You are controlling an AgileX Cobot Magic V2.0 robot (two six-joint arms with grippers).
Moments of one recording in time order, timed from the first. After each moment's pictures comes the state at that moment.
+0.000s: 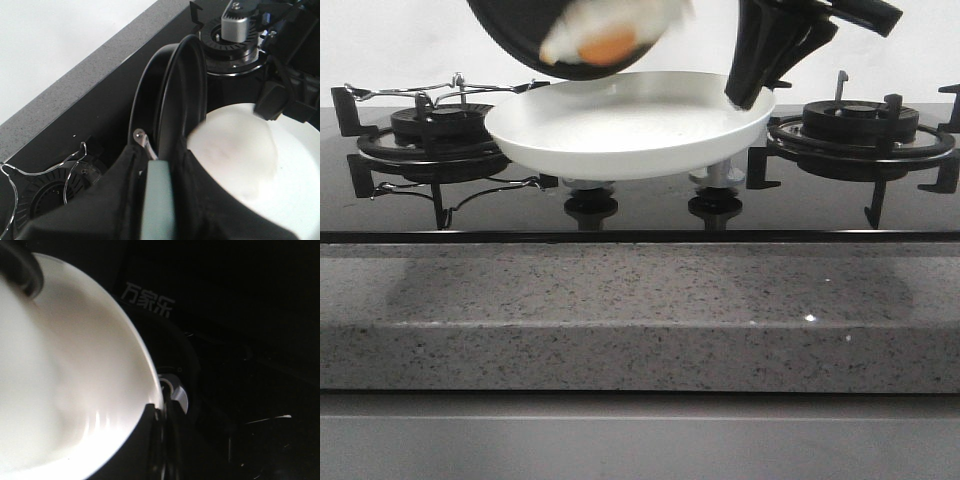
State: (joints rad) left arm -0.43 1.33 -1.49 -0.33 0.80 0.64; right arm 0.32 1.73 -1.59 0.32 1.07 -0.03
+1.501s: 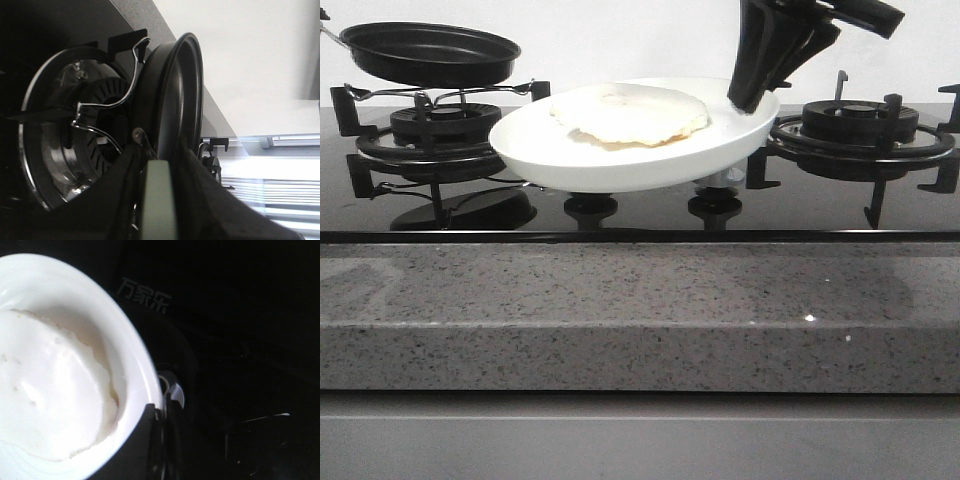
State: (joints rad) left arm 0.39 1.89 -1.49 -1.37 1.17 0.49; right arm 0.32 1.73 -1.59 0.31 1.08 -0.03
